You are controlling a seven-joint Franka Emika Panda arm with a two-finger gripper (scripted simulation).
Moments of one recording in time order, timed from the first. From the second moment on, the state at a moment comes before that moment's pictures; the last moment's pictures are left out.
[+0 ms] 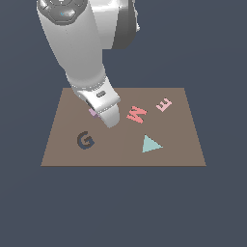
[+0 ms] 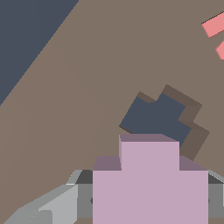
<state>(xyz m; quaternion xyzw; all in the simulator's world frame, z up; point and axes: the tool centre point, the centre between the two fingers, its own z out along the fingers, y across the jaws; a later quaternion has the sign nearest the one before) -0.033 -0.086 0.038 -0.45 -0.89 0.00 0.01</state>
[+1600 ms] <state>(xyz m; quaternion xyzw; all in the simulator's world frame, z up) -0.037 -0.049 0.040 0.04 -1.00 0.00 0.00</state>
